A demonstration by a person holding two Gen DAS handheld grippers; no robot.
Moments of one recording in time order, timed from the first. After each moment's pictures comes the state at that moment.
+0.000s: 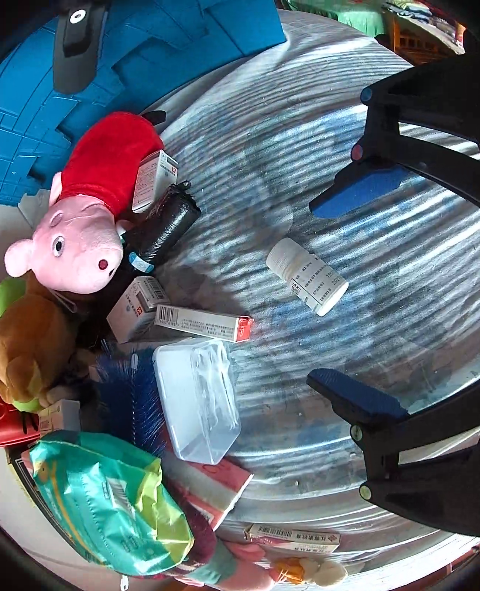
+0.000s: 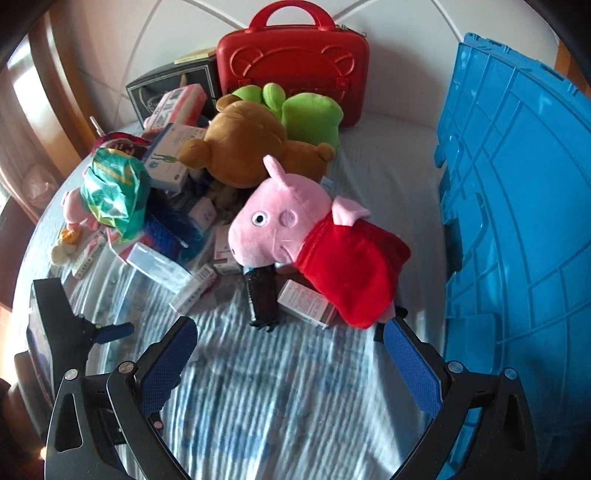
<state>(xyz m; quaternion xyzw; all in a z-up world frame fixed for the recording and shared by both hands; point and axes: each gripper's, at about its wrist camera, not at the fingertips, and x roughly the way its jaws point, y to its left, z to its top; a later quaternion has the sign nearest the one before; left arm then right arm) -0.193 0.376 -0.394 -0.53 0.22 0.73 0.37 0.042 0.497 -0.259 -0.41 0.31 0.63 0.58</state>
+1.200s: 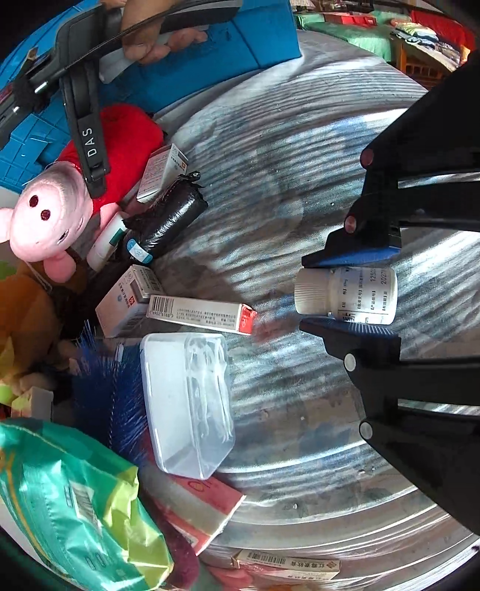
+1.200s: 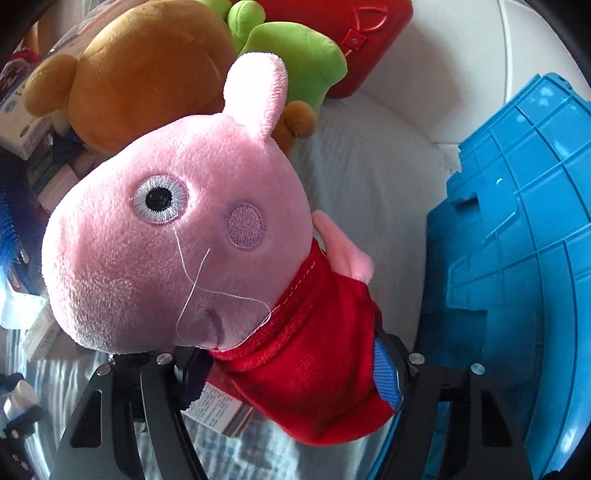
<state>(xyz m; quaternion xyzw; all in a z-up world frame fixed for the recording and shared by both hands) -0.198 0.363 -0.394 -0.56 0.16 0.72 0.37 0.046 0.616 -0.342 -0.55 0.22 0.54 0.60</state>
